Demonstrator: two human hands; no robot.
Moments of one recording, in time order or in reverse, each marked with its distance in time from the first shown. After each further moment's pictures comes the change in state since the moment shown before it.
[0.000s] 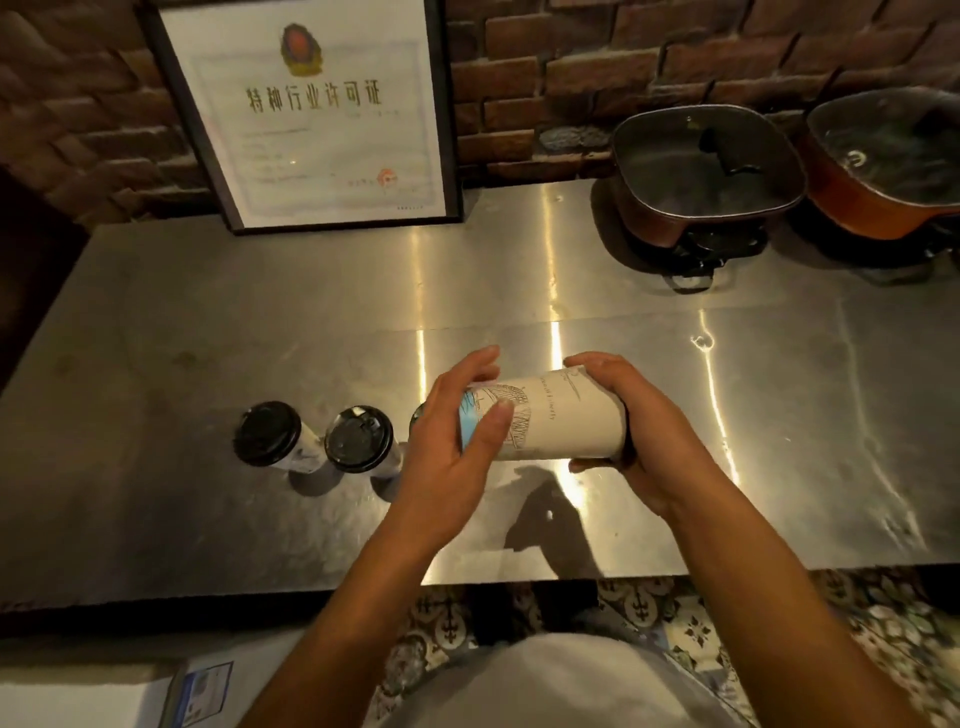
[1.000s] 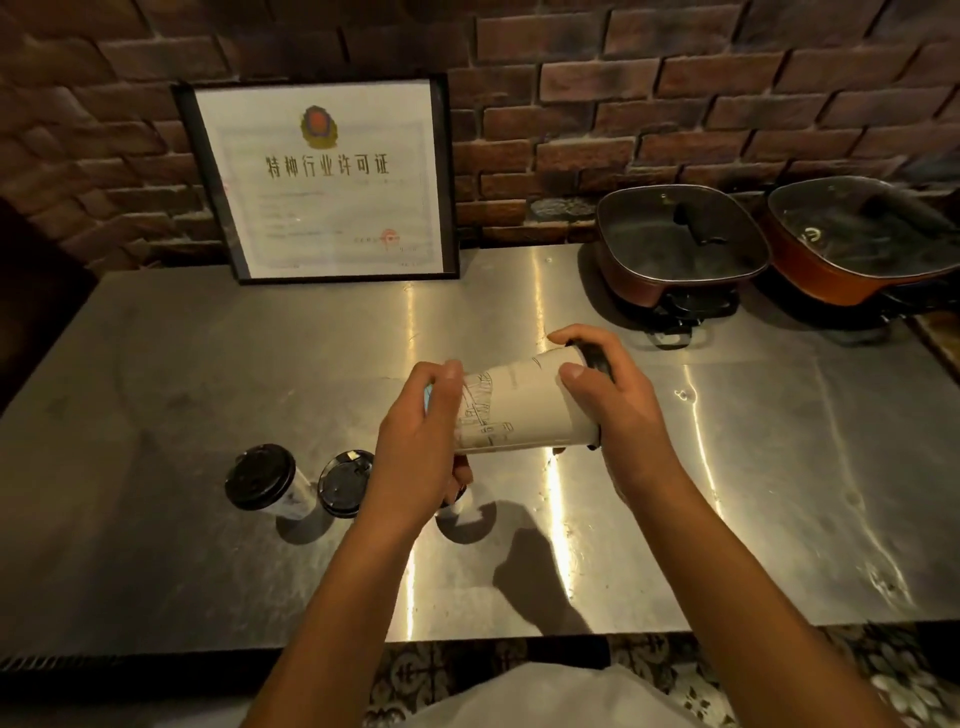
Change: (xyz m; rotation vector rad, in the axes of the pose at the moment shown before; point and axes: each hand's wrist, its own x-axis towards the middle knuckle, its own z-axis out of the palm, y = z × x) left_hand 0.028 0.043 -0.014 -0.052 0.162 -0.172; right_hand 0.003 -0.031 0.025 -0.208 -0.021 -0.461
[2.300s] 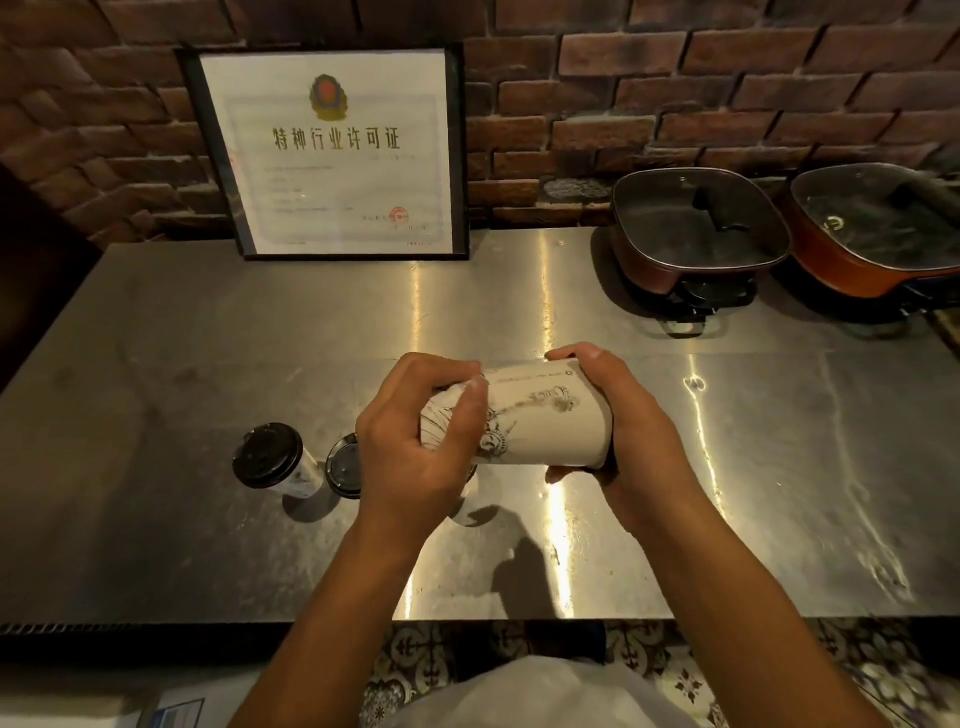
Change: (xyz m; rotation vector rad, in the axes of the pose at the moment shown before) left_hand -0.011 -0.010 -0.014 0.174 0.170 0.578; right_hand -0.021 -0.017 0.016 0.213 0.004 0.288
